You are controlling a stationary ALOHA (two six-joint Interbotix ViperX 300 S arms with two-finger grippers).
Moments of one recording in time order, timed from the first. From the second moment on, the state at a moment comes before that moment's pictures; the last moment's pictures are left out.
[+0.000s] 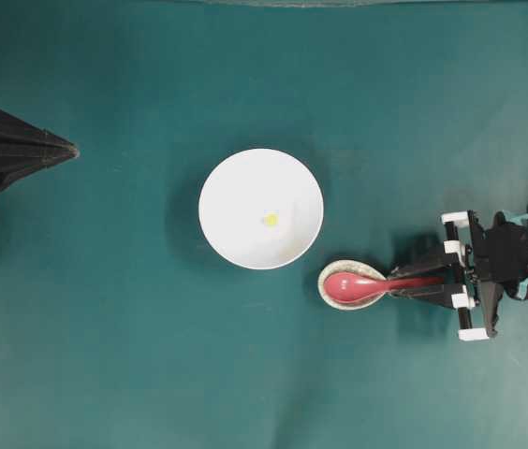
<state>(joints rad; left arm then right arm) 0.09 -1.02 1.15 0.02 -0.04 -0.01 0.46 0.25 1.34 0.38 -1.29 0.12</state>
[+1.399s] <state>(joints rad) 0.09 -1.02 1.15 0.02 -0.05 0.00 0.03 -0.48 1.03 0.38 -0.09 -0.26</state>
